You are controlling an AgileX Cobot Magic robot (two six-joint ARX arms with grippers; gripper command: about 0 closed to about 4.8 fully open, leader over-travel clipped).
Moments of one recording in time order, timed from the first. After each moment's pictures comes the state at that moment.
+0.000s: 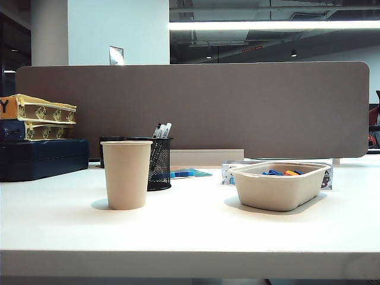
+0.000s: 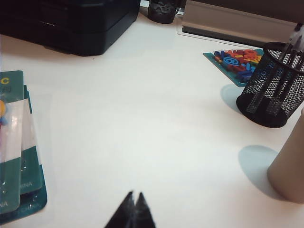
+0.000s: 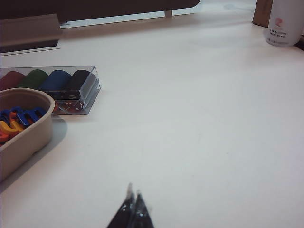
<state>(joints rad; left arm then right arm) -0.28 0.22 0.05 -0.07 -0.27 -0.22 0.20 0.03 0.04 -0.22 0.36 0.16</state>
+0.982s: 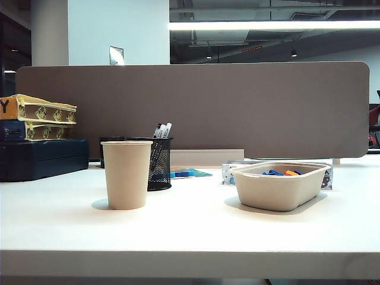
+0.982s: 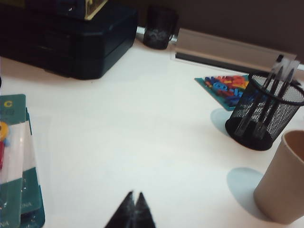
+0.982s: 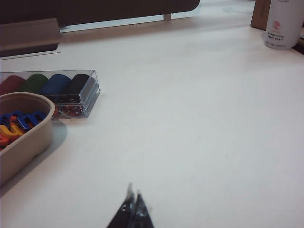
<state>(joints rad) -0.28 0.10 0.05 -0.09 -0.27 -0.22 0.19 0.02 0.04 -0.23 0.36 0.16</state>
